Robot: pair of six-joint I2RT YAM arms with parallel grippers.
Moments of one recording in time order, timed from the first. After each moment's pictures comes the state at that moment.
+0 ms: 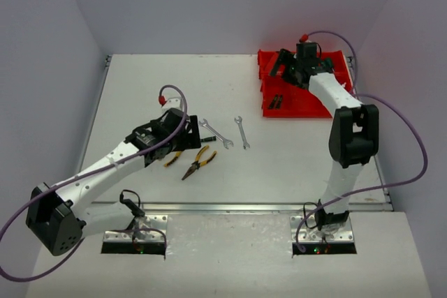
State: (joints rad) left arm -0.62 1.13 0.86 -0.62 -0.35 -0.63; right arm 0.12 1.95 1.54 -0.28 -0.02 0.47
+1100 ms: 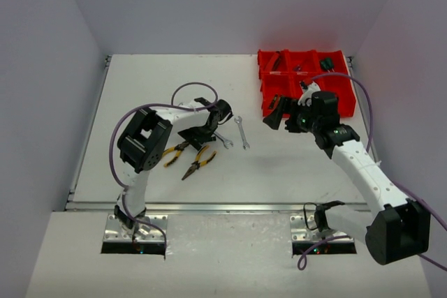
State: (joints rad) left arm -0.62 2.03 1.41 -0.94 -0.51 -1.66; right arm 0.22 1.11 0.79 -0.24 -0.30 0.42
